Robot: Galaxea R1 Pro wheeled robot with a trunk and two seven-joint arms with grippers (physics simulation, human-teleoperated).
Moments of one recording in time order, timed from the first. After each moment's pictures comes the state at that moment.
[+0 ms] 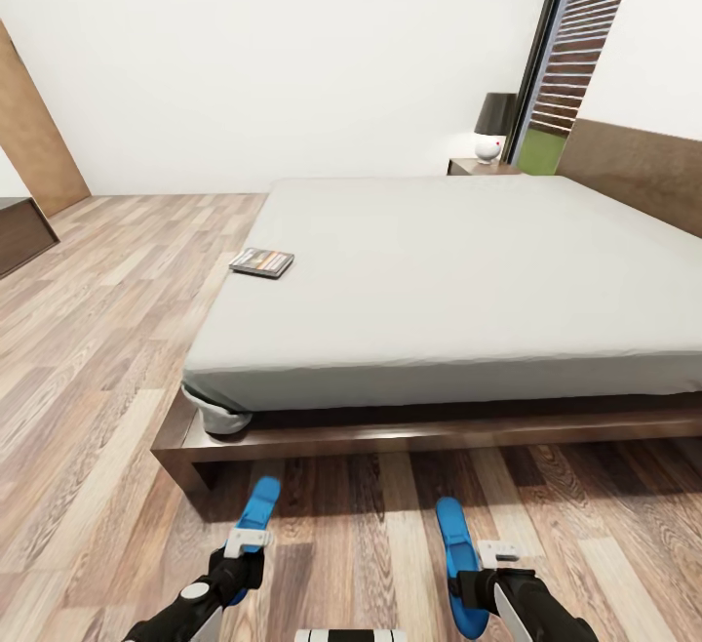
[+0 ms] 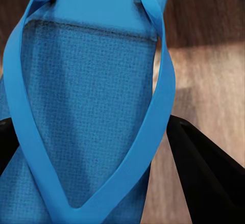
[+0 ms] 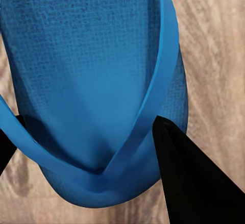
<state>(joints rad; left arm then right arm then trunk) -0.52 0.02 -0.35 -0.24 0.31 -0.14 -0.04 -0.44 -0.02 -0.03 -0.50 -0.01 0.41 0.05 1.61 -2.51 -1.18</state>
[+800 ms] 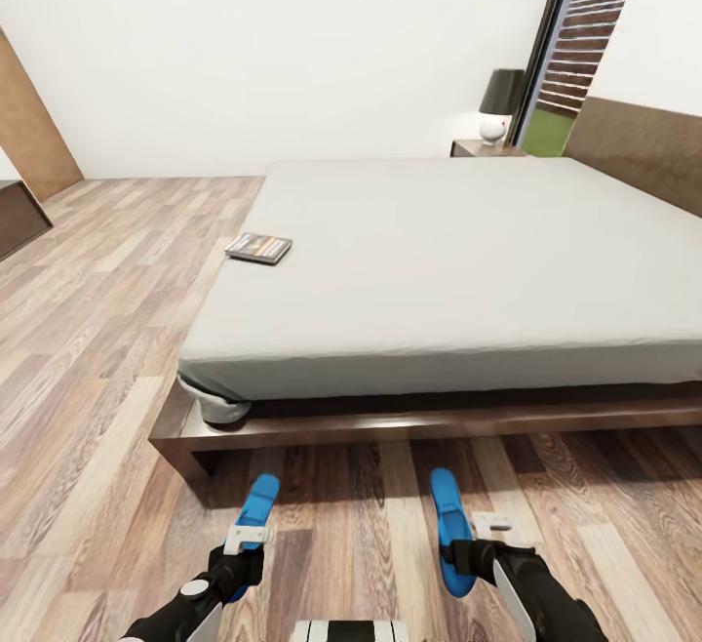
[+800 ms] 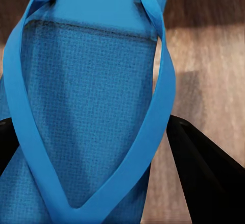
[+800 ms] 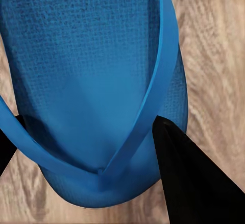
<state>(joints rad) -0.52 0.03 -0.34 -0.24 0.31 -0.14 -0.04 -0.43 -0.02 -0.03 -0.65 0.00 0.42 0.12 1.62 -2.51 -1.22</state>
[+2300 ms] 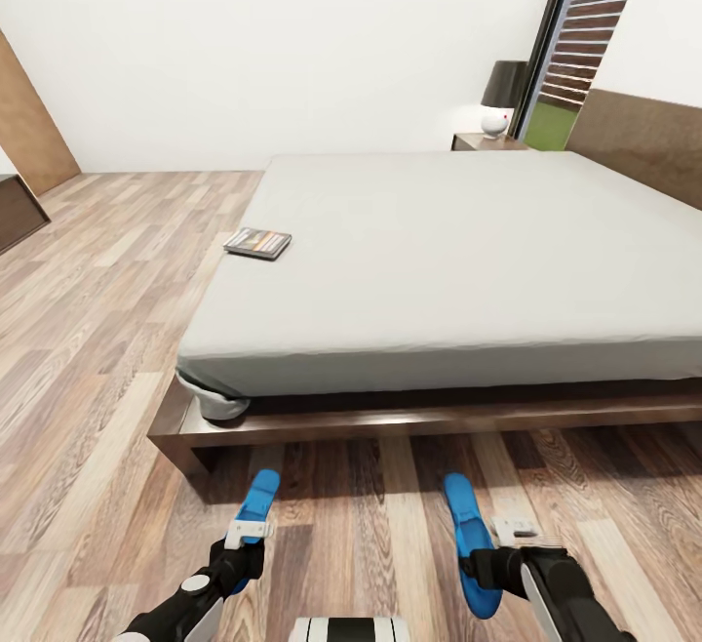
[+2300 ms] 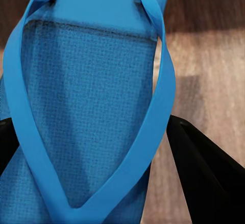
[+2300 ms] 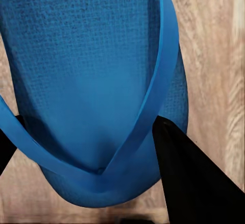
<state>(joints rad) -0.53 0.03 -0.34 -0.25 0.31 -0.15 -0.04 -0.21 -0.06 -0.03 -1.20 0.00 0.83 0.13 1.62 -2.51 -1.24</state>
